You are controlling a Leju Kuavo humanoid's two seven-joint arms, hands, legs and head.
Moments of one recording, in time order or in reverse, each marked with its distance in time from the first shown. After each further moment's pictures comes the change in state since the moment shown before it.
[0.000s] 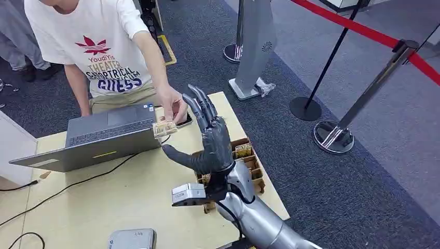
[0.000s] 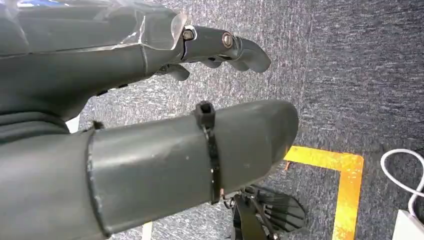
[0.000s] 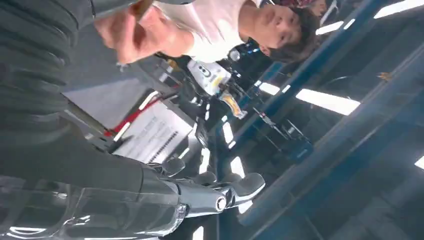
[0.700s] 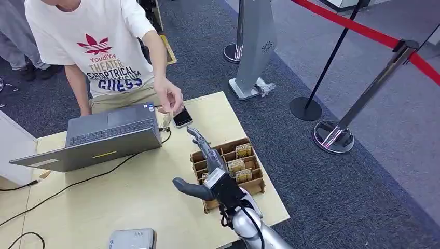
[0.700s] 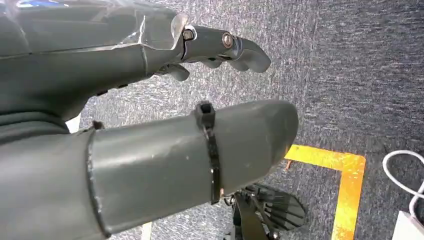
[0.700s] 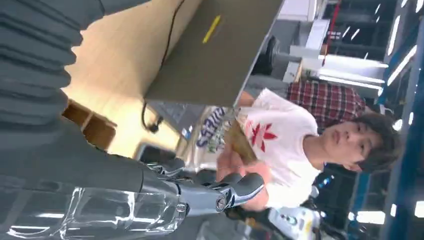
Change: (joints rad) left arm 0.004 0.000 0.000 0.000 0.026 -0.003 0.001; right arm 0.232 0.017 -0.073 -0.038 -0.485 0.450 0.042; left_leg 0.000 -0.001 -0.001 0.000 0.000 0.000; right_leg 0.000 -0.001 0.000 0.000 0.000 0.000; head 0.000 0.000
